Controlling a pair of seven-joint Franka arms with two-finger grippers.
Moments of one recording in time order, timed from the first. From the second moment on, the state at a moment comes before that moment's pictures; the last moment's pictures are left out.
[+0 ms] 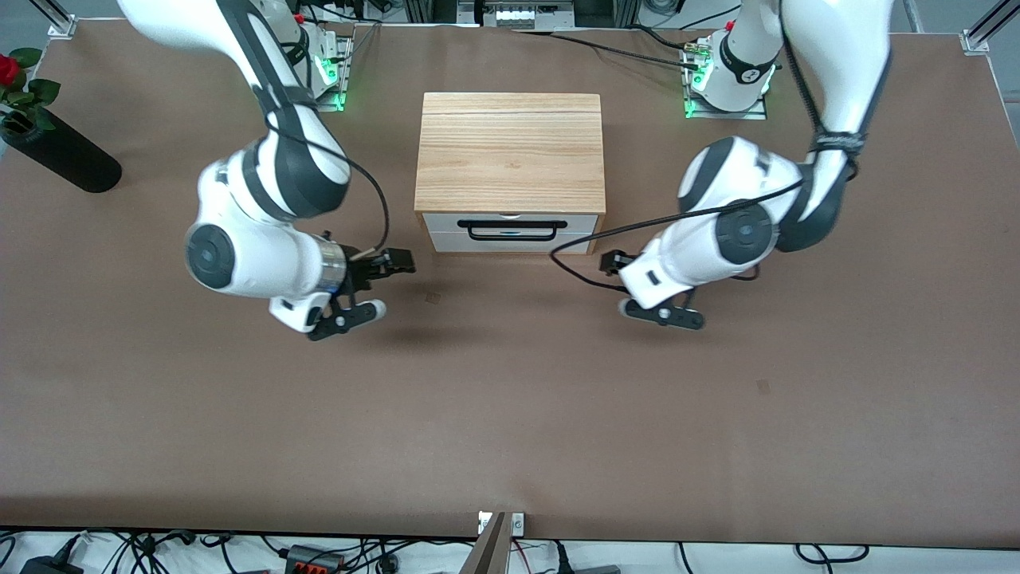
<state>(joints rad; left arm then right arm) -0.19 0.42 -0.22 -1.62 -0.12 1.94 -0.23 0.39 0.47 -0.05 -1.50 0.32 1.86 -0.08</state>
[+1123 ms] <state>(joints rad) 0.06 0.14 -0.16 -1.55 0.02 1.61 -0.11 0.04 -0.01 0.03 -1.62 -0.01 1.62 -0.08</state>
